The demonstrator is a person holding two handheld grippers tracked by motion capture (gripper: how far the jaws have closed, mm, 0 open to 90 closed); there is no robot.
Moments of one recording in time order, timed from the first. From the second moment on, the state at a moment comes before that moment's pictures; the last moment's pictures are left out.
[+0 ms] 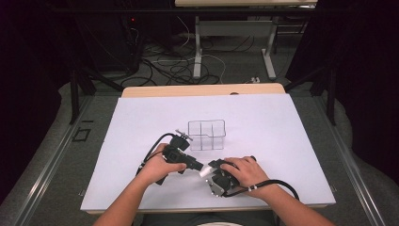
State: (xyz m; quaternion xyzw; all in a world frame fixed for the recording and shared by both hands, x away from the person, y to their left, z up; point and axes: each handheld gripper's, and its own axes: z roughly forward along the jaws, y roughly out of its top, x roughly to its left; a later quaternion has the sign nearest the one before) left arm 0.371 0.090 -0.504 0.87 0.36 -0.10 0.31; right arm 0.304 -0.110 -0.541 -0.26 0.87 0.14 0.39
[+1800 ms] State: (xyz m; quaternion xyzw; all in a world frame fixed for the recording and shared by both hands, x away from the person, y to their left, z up) left arm 0.361 0.147 -0.519 0.84 0.38 0.09 0.37; right arm 0.408 -0.152 -0.510 0.21 0.76 0.55 0.25
